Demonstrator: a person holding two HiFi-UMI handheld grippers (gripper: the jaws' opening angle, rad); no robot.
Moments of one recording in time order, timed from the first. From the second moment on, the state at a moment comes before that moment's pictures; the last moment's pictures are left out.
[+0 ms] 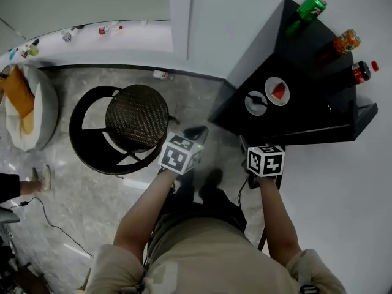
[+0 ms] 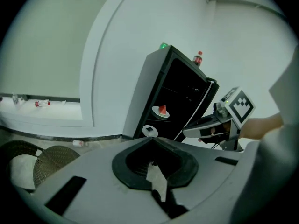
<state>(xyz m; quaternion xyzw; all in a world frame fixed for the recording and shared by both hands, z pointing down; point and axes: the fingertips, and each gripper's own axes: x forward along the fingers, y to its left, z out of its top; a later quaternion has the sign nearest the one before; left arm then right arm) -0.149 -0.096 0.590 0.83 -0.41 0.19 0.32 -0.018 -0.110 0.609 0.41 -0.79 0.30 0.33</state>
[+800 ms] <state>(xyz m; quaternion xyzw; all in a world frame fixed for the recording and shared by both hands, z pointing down) -0.194 -0.082 0.549 0.83 -0.45 0.15 0.31 -0.074 -0.079 0.540 0.35 -0.84 0.28 0.30</state>
